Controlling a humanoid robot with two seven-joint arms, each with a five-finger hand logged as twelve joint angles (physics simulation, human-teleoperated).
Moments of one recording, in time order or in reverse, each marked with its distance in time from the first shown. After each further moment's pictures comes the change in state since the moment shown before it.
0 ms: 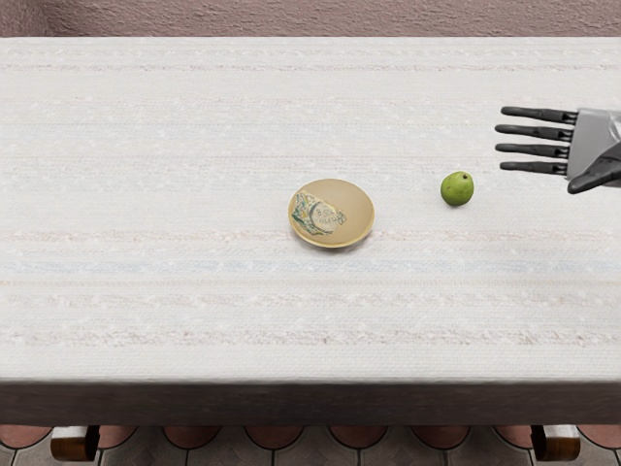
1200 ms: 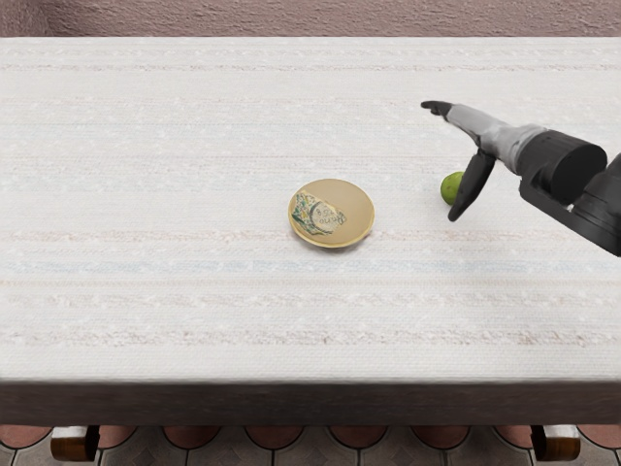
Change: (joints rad) left arm 0.000 0.000 0.000 0.000 0.000 0.000 0.001; right arm 0.207 0.339 -0.260 0.379 -1.446 -0.666 0.000
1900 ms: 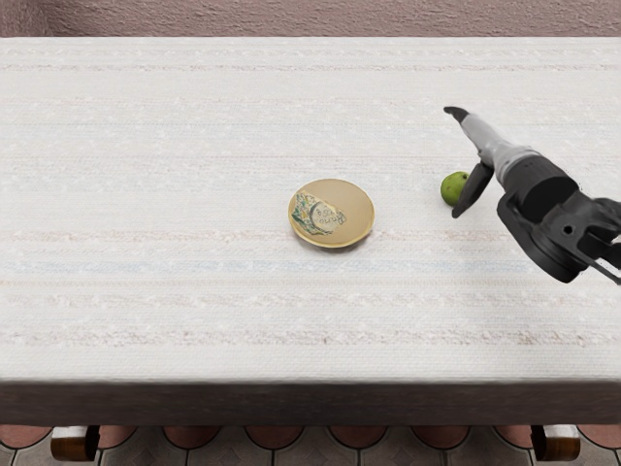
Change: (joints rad) left arm 0.000 0.000 0.000 0.000 0.000 0.000 0.000; right arm -0.057 0.124 -0.084 -0.178 -0.151 -0.222 0.000
